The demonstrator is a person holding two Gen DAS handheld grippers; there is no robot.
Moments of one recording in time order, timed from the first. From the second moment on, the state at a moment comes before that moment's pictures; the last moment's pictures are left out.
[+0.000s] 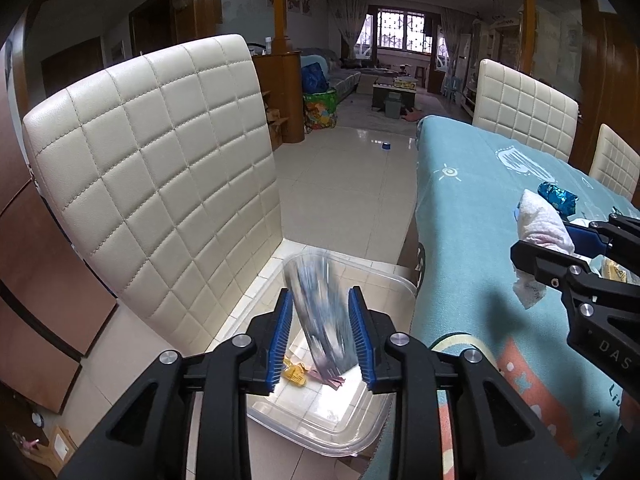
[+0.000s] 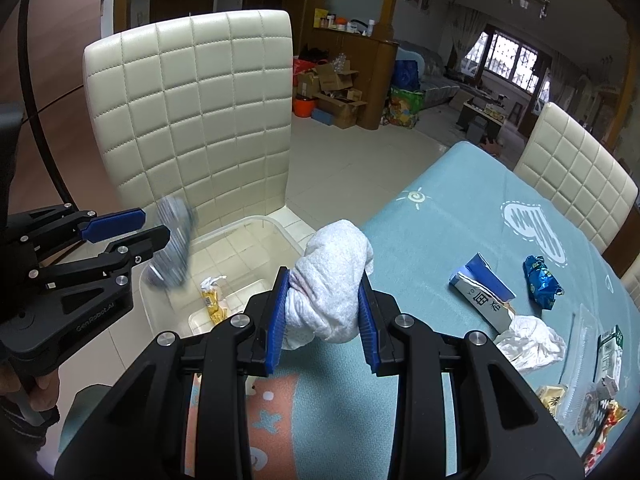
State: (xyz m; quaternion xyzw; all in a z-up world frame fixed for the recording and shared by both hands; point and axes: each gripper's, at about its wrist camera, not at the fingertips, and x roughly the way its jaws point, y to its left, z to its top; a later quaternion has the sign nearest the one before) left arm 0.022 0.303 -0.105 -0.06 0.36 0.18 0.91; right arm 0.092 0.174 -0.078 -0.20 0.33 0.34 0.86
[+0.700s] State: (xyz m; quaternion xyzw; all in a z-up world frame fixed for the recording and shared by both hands) left arm -0.003 0.321 -0.098 -0.07 0.33 0.23 0.91; right arm 0.085 0.192 -0.079 -0.21 0.32 0.36 0.85
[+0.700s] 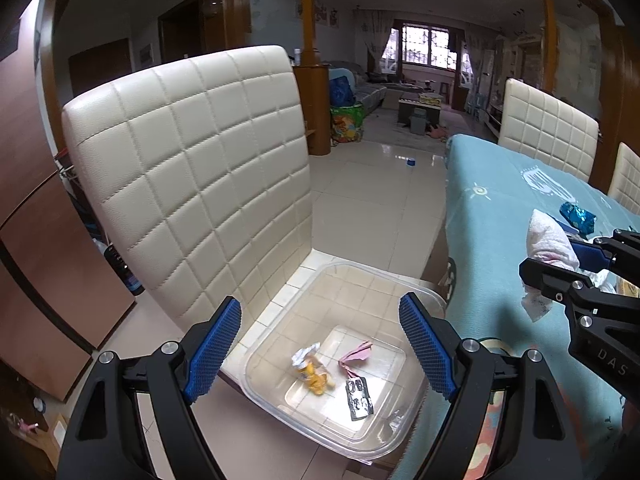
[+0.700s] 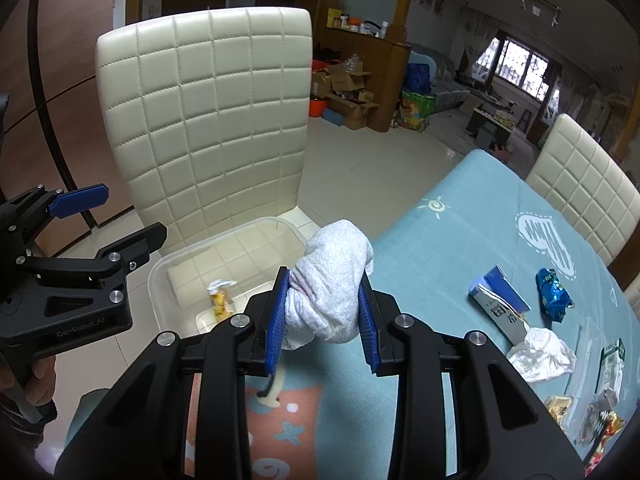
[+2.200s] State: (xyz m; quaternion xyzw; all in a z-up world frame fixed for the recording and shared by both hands) left arm 0.055 0.156 -0.066 -0.02 0.34 0.06 0.94; right arm 0.102 -0.052 -0.060 -0.10 0.32 0.15 0.93
